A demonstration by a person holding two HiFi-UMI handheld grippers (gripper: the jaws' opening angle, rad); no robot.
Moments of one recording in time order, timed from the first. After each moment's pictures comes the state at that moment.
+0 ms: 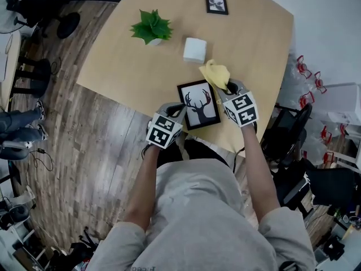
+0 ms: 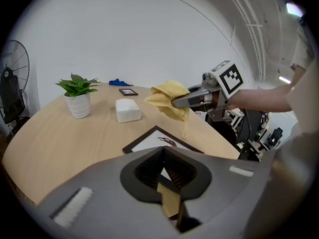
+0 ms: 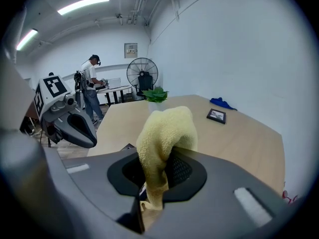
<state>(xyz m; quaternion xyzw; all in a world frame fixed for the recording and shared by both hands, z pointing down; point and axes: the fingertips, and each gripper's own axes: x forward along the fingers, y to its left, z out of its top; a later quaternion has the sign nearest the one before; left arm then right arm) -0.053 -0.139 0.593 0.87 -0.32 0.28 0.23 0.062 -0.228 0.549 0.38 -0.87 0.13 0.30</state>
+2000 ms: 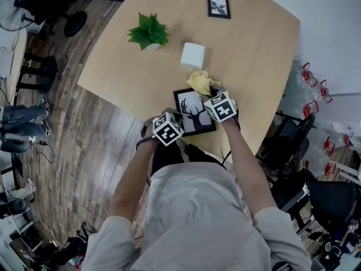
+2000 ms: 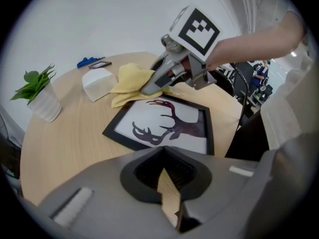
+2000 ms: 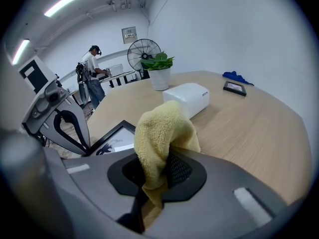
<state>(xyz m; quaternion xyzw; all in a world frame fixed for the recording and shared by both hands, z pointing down) -0.036 -0.117 0.671 0.83 -0.19 0.49 0.19 0.037 -0.239 0.655 0.32 -0.85 0.20 0.37</state>
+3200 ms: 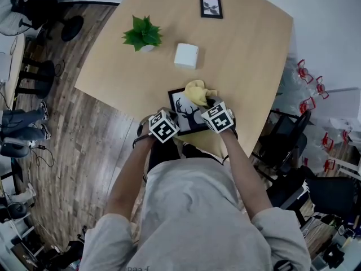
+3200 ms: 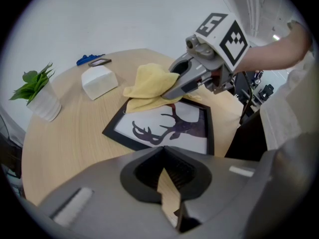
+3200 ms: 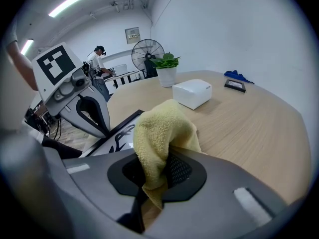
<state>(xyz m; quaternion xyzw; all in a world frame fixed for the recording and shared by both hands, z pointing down) -0.036 -0.118 0.672 0.82 -0.19 0.51 0.19 0.048 -0.188 0.656 0.31 -0.86 0.20 0.36</state>
